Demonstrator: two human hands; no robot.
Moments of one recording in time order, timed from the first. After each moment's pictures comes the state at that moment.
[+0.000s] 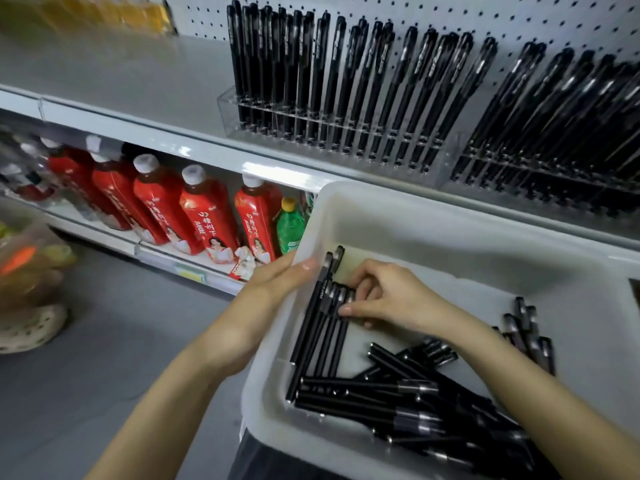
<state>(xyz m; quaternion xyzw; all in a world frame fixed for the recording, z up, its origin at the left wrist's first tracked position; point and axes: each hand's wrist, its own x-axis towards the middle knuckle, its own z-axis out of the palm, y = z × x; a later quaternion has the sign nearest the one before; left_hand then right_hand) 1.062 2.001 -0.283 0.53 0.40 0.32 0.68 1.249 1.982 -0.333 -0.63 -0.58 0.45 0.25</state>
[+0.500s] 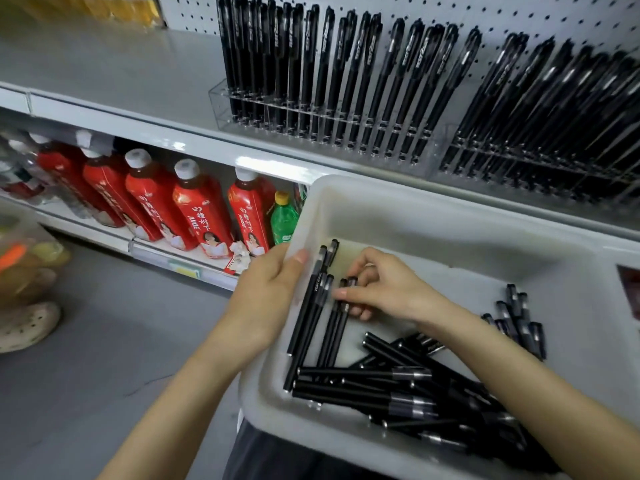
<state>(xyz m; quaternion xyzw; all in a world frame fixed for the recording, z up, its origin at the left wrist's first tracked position) 1.066 1.992 -0.287 0.63 0.51 0.31 0.49 1.240 1.969 -0.325 -0.64 -0.45 0.52 0.33</state>
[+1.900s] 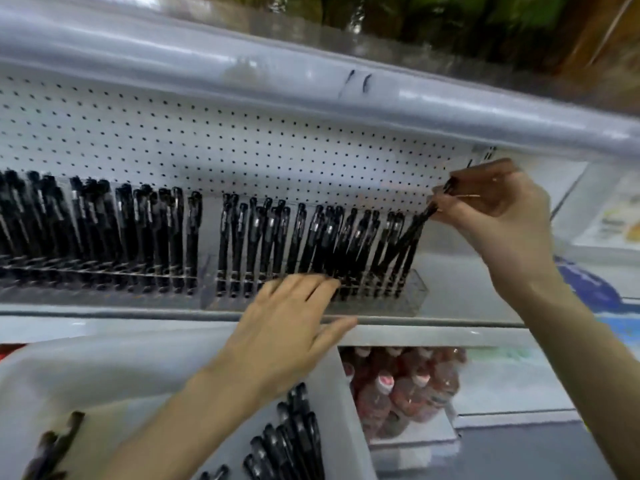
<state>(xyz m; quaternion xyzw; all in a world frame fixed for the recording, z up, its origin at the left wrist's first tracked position) 1.298 1.977 -0.218 0.97 0.18 0.17 0.07 1.482 1.860 -0.120 -0.66 -0.40 -0.02 0.64</state>
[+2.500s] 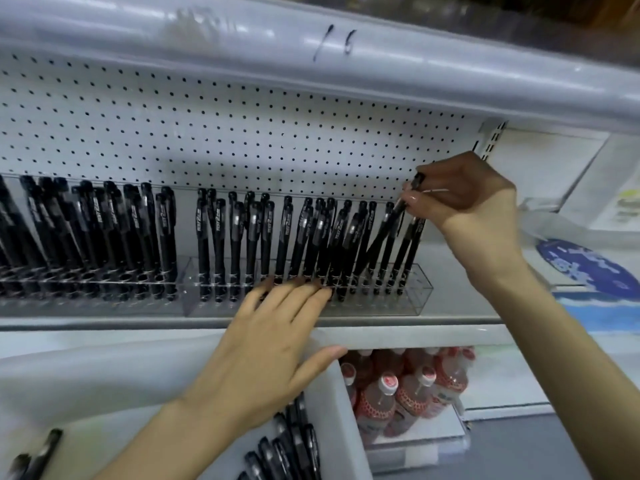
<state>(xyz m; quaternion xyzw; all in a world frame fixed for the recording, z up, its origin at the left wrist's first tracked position) 1.303 1.988 -0.253 0.97 0.16 0.20 -0.03 1.506 1.891 -0.145 -0.65 -0.41 0.00 0.63</state>
